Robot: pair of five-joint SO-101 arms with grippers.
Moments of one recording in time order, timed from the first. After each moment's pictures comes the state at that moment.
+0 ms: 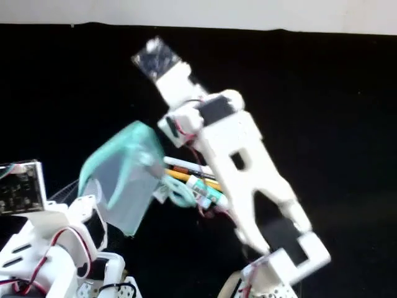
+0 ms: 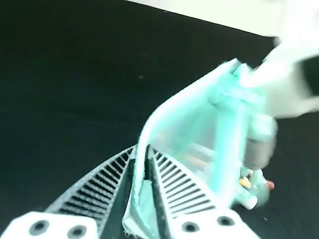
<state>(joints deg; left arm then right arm) -3.8 -77.5 30.9 97.6 18.6 -33.1 0.6 -7.9 74.2 16.5</state>
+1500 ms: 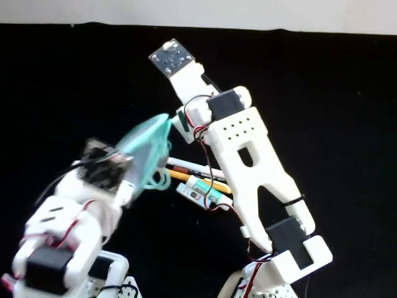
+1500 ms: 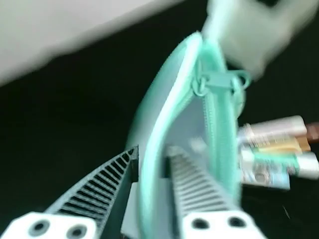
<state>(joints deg) 4.7 -77.6 46.1 80.2 -11.4 -28.5 0.1 -8.0 74.2 16.7</state>
